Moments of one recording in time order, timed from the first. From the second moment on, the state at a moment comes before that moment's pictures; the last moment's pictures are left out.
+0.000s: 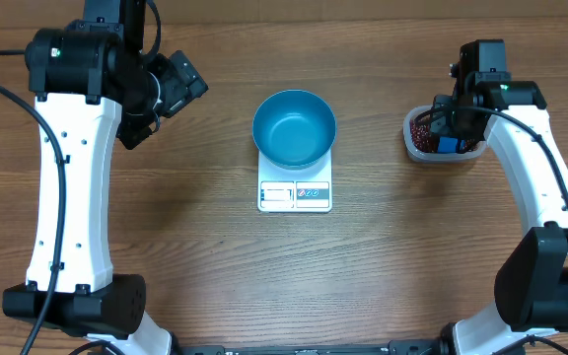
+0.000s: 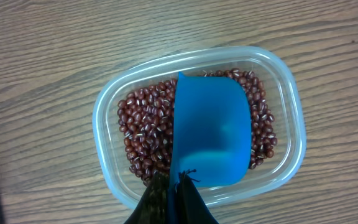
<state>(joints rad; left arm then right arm) -0.10 1.79 2.16 -1.58 0.09 -0.75 -0.01 1.77 1.47 -0.89 0.08 0.17</state>
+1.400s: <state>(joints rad) -0.10 1.79 2.16 -1.58 0.09 -0.75 -0.19 1.77 1.47 -0.97 -0.32 0.29</state>
